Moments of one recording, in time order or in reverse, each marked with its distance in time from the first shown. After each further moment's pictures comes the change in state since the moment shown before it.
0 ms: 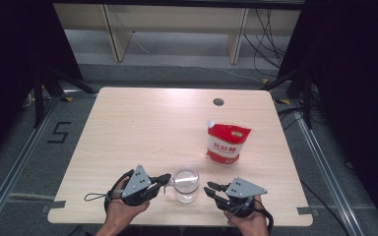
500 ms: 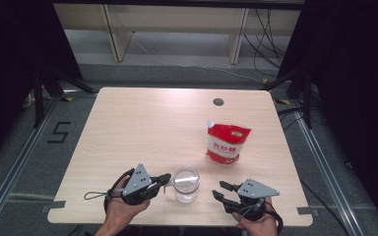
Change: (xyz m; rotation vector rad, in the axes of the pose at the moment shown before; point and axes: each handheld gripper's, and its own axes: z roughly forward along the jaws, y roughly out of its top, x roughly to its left) left arm 0.000 0.004 0.000 0.031 -0.004 -0.007; right arm -0.009 -0.014 -0.019 0.000 -0.048 0.105
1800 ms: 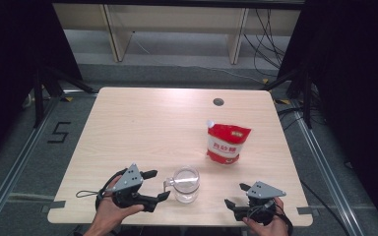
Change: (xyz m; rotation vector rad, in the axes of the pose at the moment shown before) left arm 0.010 -0.001 -0.015 0.026 -0.117 -0.092; right arm -0.023 -0.023 -0.016 0.177 -0.108 0.017
